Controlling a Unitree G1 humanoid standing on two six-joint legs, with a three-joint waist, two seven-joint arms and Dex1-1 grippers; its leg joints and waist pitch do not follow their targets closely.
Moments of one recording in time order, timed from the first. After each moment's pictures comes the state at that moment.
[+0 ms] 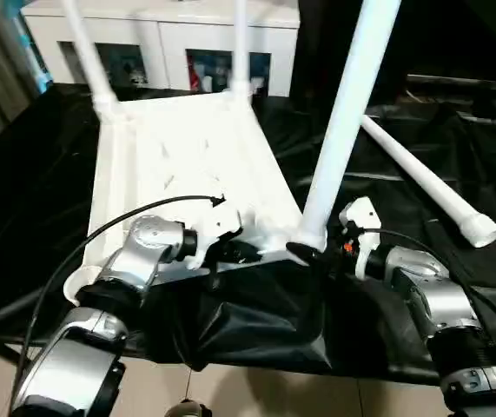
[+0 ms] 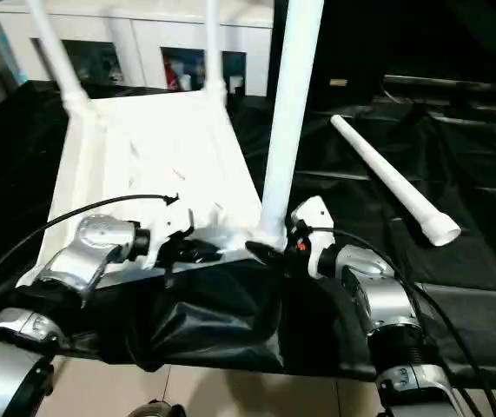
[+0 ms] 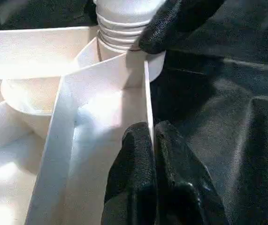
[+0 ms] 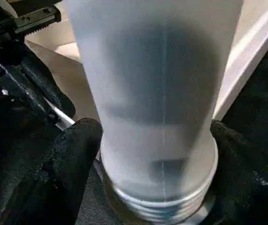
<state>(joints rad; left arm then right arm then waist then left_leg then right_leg) -0.68 0.26 -0.21 0.81 0.06 -0.09 -1.21 -0.43 -0.29 0.05 0.52 0.17 0.15 0.94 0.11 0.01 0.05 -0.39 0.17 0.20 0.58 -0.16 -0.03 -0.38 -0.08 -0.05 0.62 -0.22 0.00</state>
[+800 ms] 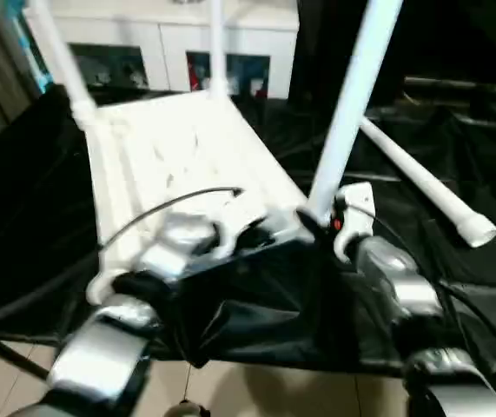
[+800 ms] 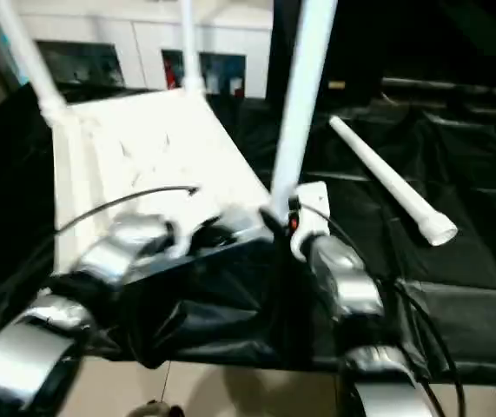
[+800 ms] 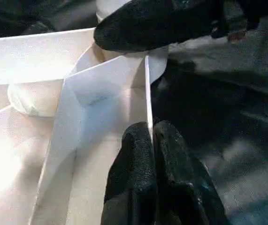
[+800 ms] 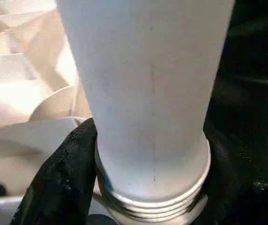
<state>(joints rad) -0.80 0.09 -0.21 0.96 0.14 -0.02 -0.82 -0.56 -0.10 -0.08 0.70 0.10 0.11 0.33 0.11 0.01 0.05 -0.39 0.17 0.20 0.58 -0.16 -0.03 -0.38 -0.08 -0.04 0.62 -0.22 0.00</state>
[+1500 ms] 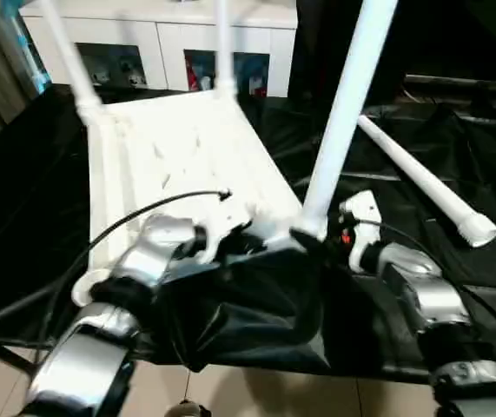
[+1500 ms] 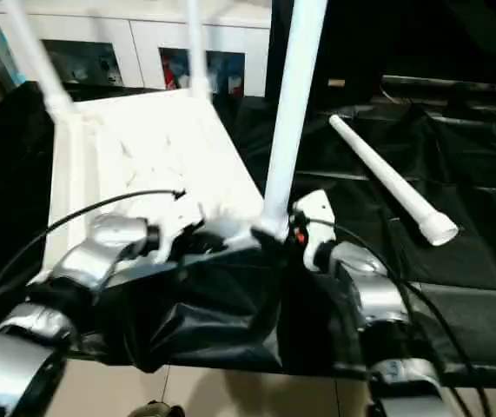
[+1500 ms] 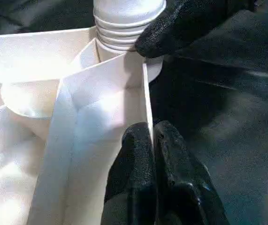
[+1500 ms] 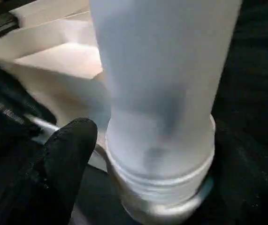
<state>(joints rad) -0.69 0.24 -0.20 0.80 0.08 -0.06 -1.14 -0.45 -0.27 0.03 0.56 0.16 0.13 0.86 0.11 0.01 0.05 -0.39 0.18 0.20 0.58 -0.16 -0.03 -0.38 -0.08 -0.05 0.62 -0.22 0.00</state>
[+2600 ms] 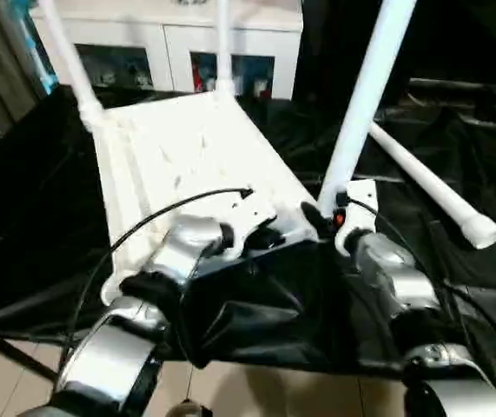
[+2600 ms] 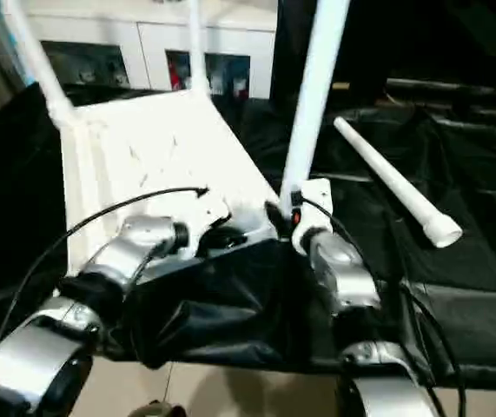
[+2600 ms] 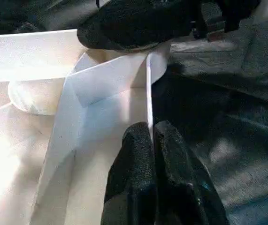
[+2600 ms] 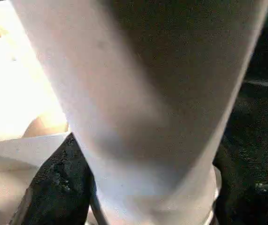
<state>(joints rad) -0.78 0.08 -0.21 0.93 0.14 0.00 -0.86 -0.56 -0.10 -0.07 0.69 0.11 0.12 0.31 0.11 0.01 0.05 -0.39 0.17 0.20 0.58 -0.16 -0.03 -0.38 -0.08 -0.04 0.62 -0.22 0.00</state>
